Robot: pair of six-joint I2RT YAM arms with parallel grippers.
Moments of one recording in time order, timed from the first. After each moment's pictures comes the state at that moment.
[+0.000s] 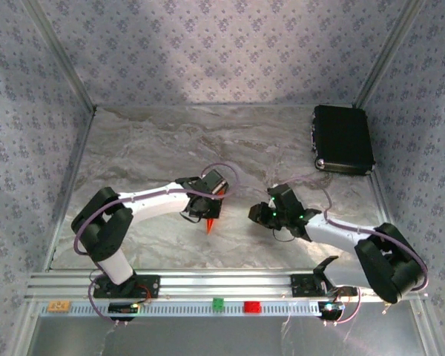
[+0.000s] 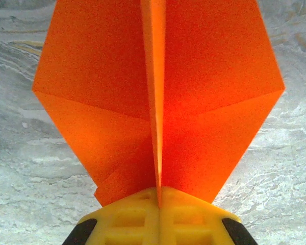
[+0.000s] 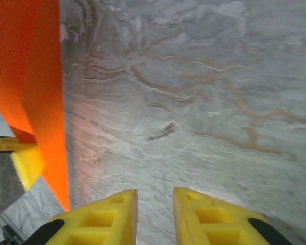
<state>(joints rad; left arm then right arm) -0.88 1.68 1.03 -0.60 -0.05 -0.67 0.61 1.26 0.42 0.04 -0.28 0.91</state>
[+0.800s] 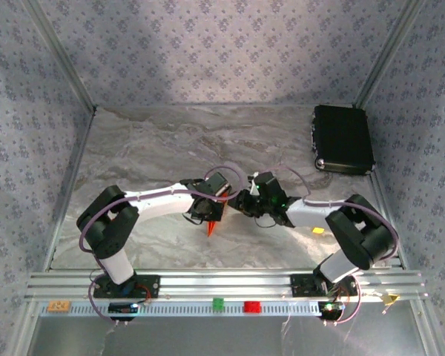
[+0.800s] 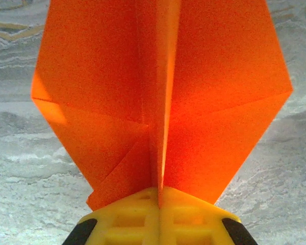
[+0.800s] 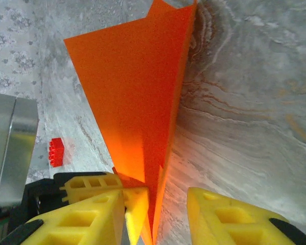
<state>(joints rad) -0.90 1.71 1.04 -0.61 -0.04 -0.67 0.66 1.55 0.59 0.31 -0.41 1.01</state>
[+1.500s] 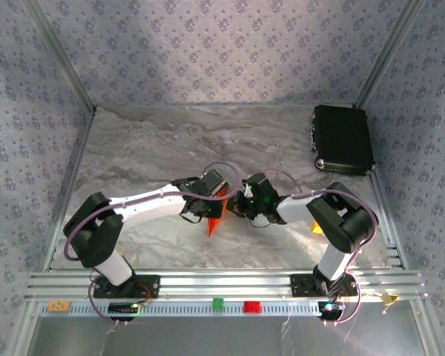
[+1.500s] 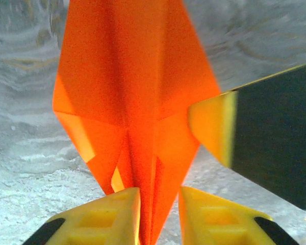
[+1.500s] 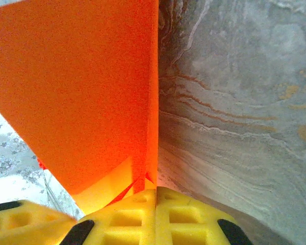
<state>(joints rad) -0.91 1.58 1.02 -0.58 -0.04 -0.65 0.67 1.71 0.63 0.36 -0.45 1.06</state>
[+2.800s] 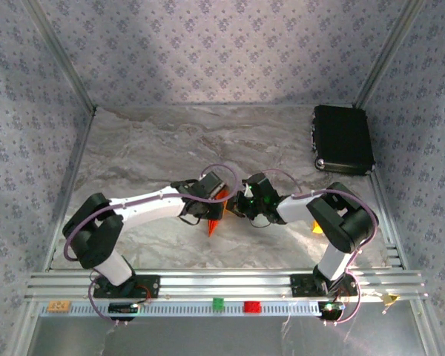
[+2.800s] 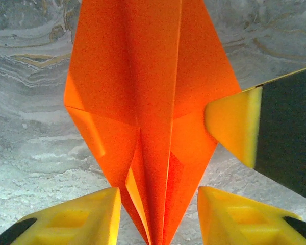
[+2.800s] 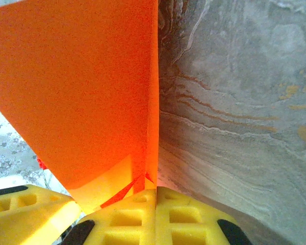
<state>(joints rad) -0.91 1.60 0.98 -0.56 -0.06 -0.65 0.67 1.71 0.63 0.36 -0.45 1.06</state>
